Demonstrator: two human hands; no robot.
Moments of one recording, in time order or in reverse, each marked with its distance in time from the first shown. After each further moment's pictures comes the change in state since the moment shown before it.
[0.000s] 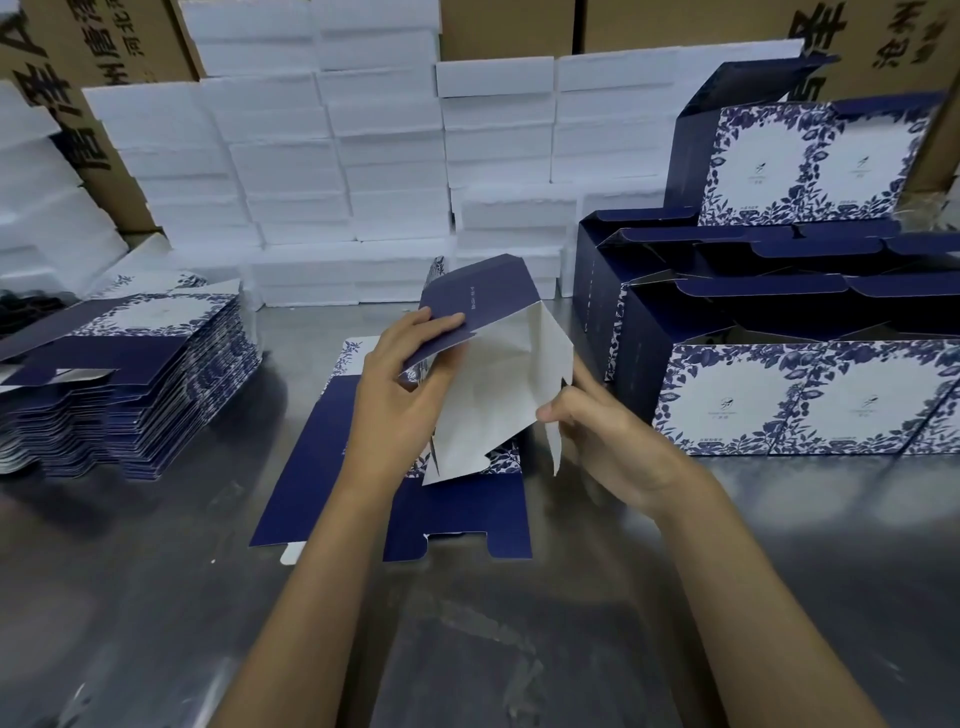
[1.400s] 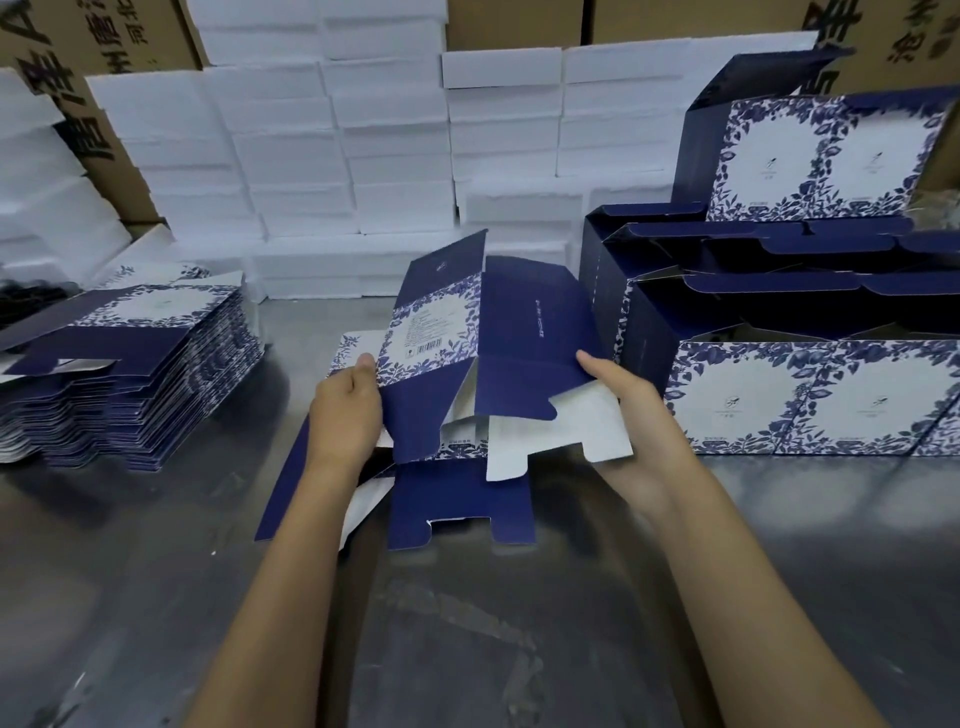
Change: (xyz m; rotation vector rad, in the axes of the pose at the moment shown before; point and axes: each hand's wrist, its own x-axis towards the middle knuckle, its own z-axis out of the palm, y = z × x) left_hand 0.017 -0.051 -0.031 0.275 0.171 -0.403; right_hand 0.009 0.014 -0.013 0.510 0.366 0.189
